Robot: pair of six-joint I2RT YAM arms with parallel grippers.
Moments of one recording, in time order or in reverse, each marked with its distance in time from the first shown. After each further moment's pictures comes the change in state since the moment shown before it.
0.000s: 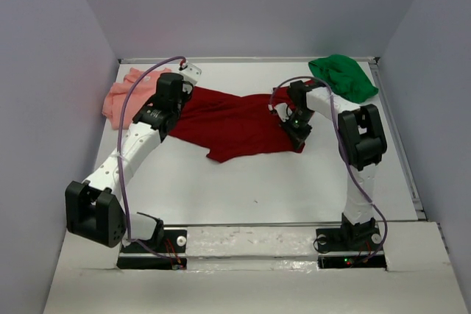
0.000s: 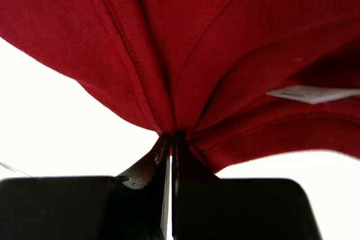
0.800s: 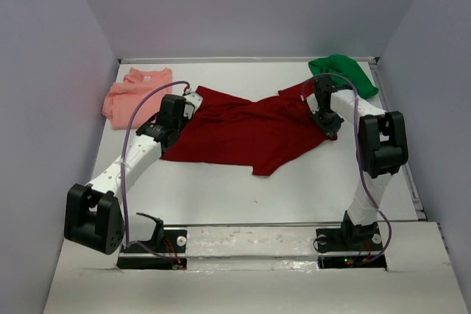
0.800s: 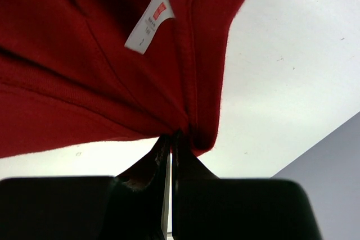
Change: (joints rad) left arm 0.000 -0.048 -0.209 -0.053 0.041 0.001; right arm -0.165 -0.171 -0.166 0.191 0.499 0.087
